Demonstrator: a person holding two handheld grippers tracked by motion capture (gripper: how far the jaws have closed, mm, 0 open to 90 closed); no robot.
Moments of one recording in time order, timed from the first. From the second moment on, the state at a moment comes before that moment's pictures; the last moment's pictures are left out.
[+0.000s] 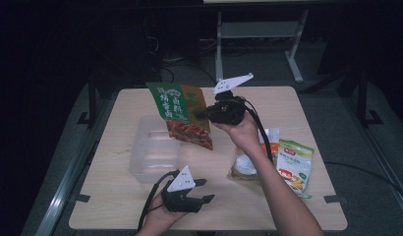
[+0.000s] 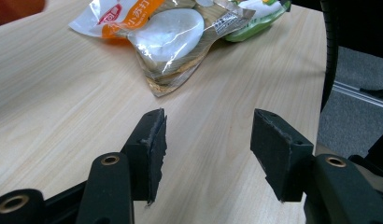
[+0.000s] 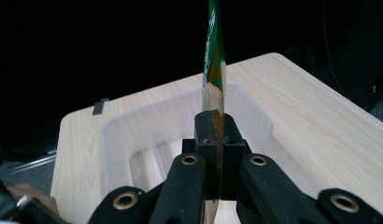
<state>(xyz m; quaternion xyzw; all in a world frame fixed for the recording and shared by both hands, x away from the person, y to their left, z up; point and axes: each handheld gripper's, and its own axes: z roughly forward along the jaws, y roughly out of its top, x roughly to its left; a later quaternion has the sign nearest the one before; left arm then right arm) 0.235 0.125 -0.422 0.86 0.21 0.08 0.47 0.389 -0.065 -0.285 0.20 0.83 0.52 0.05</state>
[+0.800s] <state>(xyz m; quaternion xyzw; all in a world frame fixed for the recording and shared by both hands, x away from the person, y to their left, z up) 0.238 0.127 -0.420 0.86 0.20 0.08 0.47 0.428 -0.012 -0.284 0.20 0.82 0.54 0.05</state>
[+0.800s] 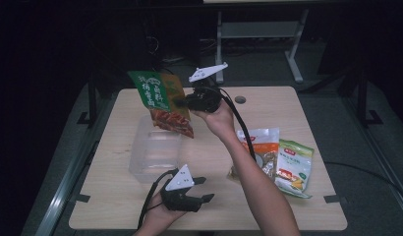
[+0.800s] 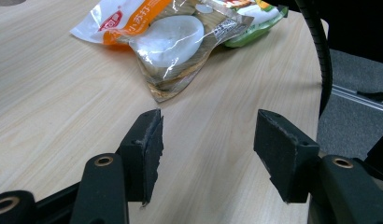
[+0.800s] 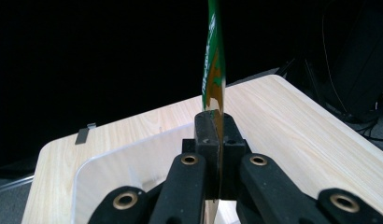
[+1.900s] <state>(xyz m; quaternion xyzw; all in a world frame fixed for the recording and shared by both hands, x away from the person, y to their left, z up) 0.236 0.126 -0.417 0.85 0.19 0.08 0.48 0.461 0.036 -0.319 0.22 0.82 0.53 0.03</state>
